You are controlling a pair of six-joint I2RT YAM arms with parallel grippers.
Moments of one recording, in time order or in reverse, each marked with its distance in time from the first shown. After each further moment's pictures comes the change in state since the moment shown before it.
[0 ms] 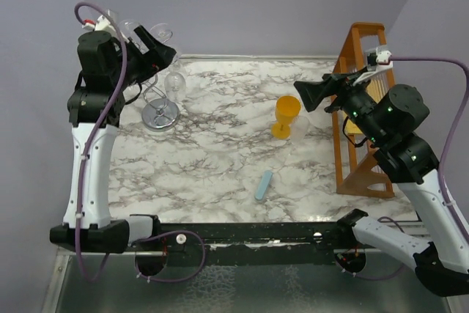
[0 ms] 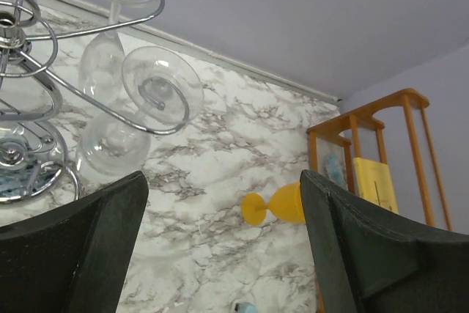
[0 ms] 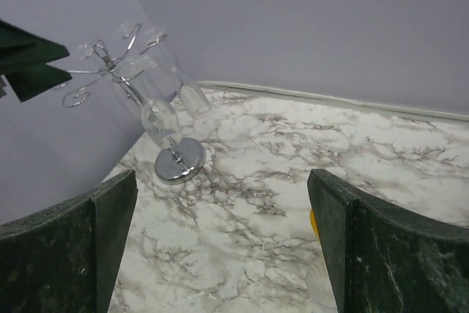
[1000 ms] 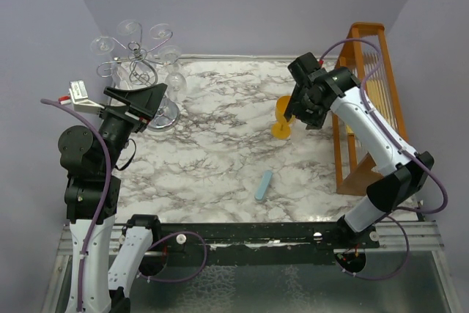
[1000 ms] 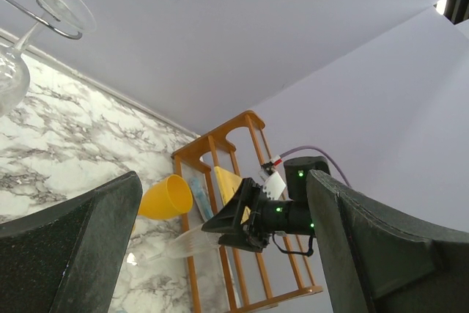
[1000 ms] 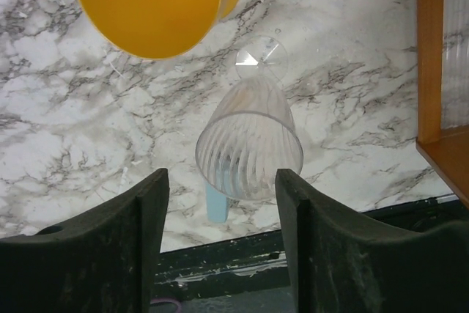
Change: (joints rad) left arm 0.000 -0.572 -0.552 0.357 0.038 -0.433; right arm 0.000 0.713 0.431 -1.014 0.237 0.576
